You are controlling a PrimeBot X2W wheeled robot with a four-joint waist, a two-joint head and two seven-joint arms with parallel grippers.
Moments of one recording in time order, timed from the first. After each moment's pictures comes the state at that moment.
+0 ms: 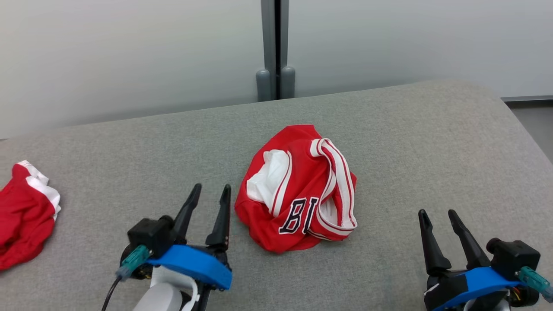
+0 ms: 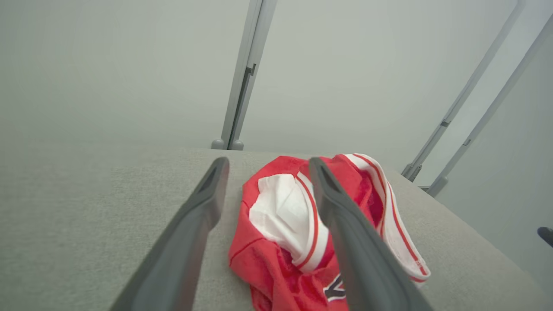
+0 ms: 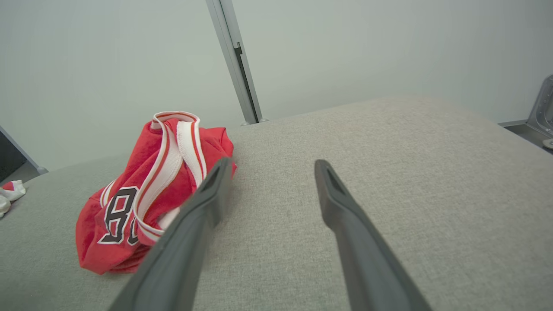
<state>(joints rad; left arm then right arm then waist) -0.26 0.14 -0.45 0.38 -0.59 -0.05 -0.24 -0.03 -0.05 -0.02 0.18 0.27 0.13 -0.12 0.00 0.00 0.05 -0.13</state>
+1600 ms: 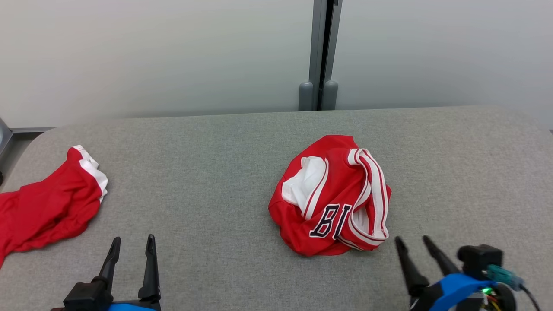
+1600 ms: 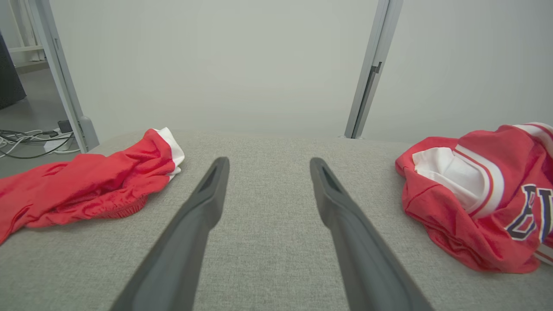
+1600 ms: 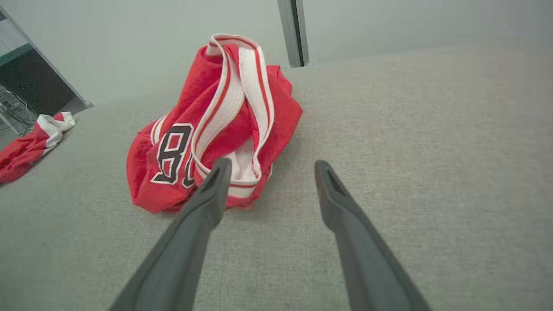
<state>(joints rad) 0.06 0.19 -0.12 0.23 -0.30 -0.03 -0.26 0.00 -0.05 0.01 0.21 0.27 0.13 0.04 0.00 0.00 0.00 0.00</state>
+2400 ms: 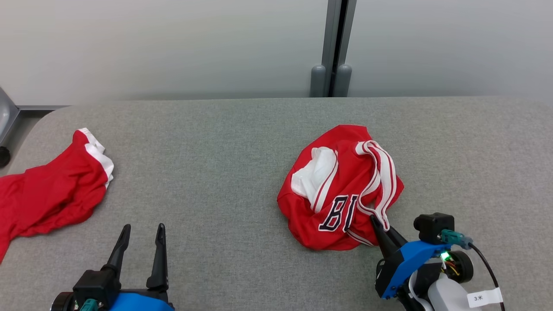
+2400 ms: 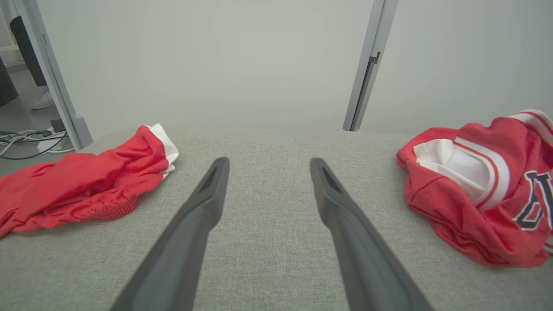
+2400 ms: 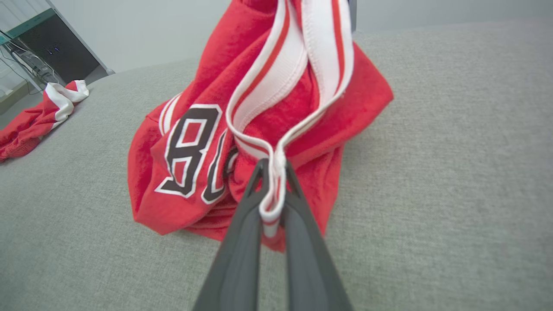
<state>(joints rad) 0.02 0.19 -0.15 0.24 -0.29 -0.04 -0.26 -0.30 -0.05 0.19 0.64 0.34 0.13 -0.07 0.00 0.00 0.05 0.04</state>
